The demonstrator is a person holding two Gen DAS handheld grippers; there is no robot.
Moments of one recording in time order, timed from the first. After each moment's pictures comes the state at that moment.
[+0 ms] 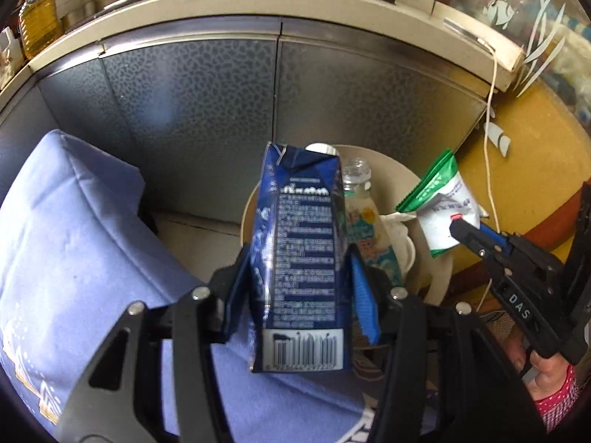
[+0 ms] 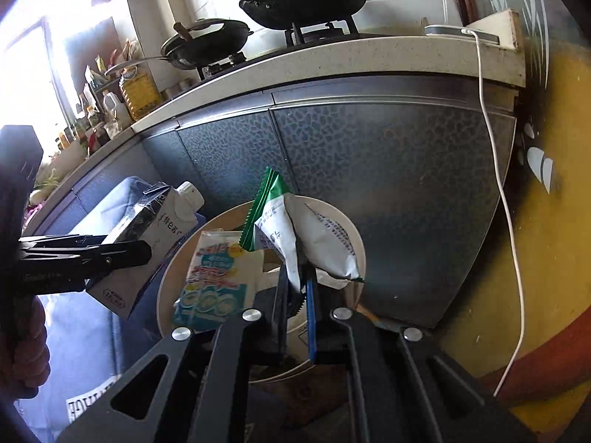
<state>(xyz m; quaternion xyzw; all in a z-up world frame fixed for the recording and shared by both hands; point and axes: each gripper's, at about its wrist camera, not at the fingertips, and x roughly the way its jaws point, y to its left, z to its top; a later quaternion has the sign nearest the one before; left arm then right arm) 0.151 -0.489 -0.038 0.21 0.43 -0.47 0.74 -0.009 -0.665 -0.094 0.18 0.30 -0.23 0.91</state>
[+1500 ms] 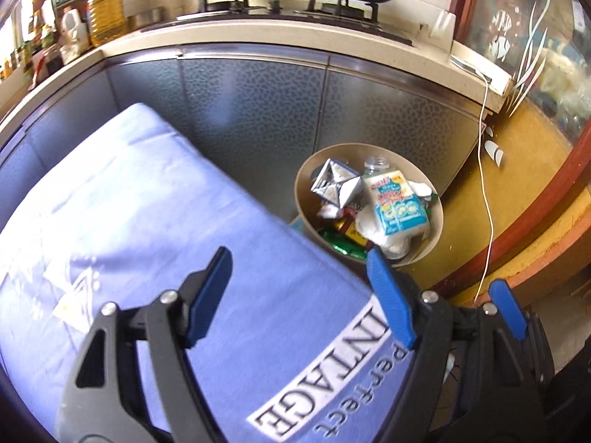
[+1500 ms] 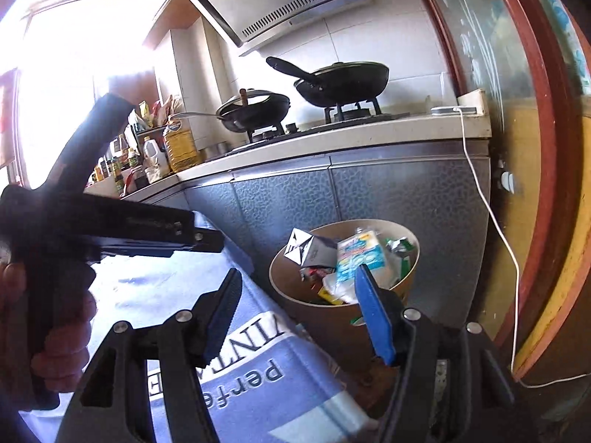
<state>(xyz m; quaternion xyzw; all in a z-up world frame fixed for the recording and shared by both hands) 0.095 -0.359 0.003 0.15 0.39 -0.42 0.81 -0.082 -0.490 -0.069 0.15 0.14 -0.23 0.95</state>
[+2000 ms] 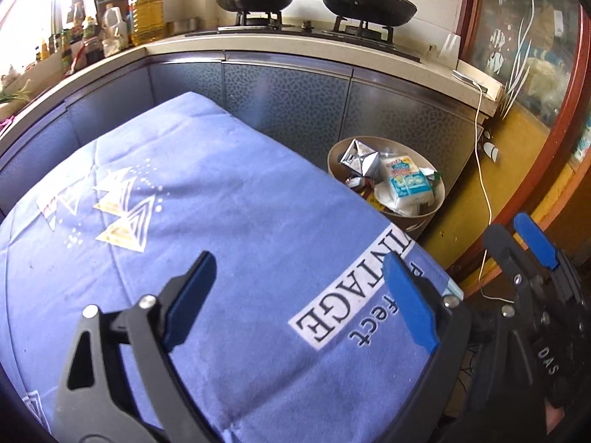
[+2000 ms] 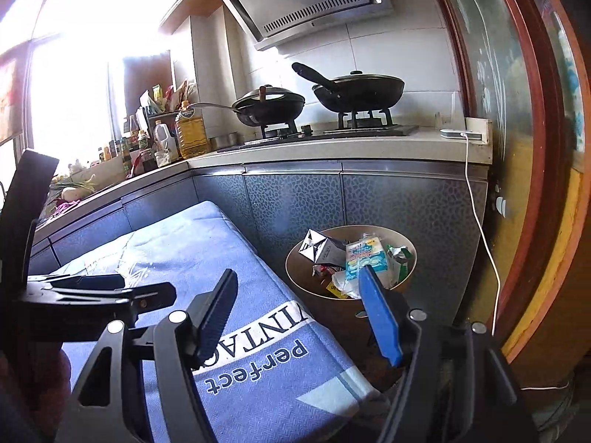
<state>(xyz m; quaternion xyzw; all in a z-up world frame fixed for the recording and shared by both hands) 0.052 -0.258 0.000 0.12 0.35 -0.39 0.84 -0.094 -0.445 -0.038 0.11 0.17 -0.24 0.95</state>
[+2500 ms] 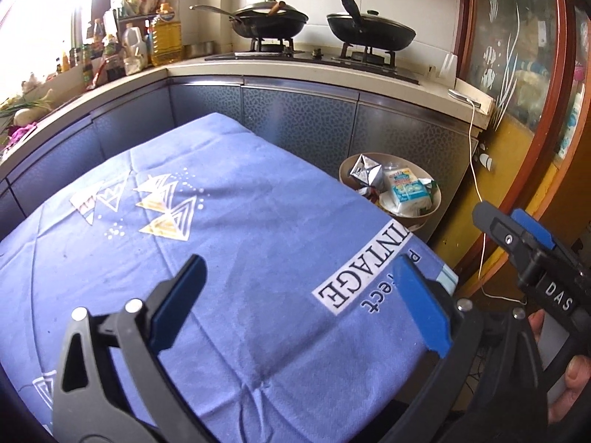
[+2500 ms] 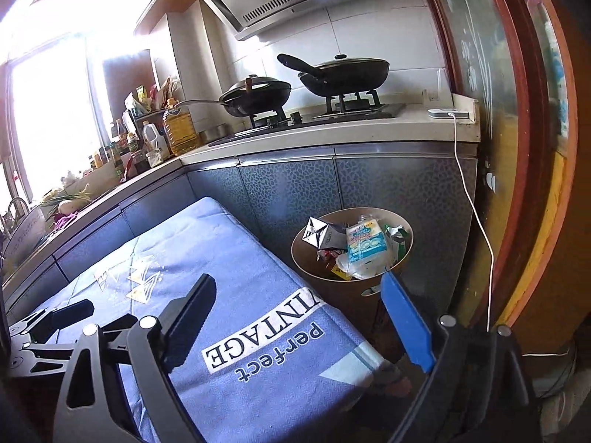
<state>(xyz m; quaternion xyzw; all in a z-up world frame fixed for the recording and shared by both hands) 0.024 -0.205 0.023 0.11 0.31 -0.38 0.86 -0.102 -0.430 -0.017 0.16 0.19 -0.25 0.94</state>
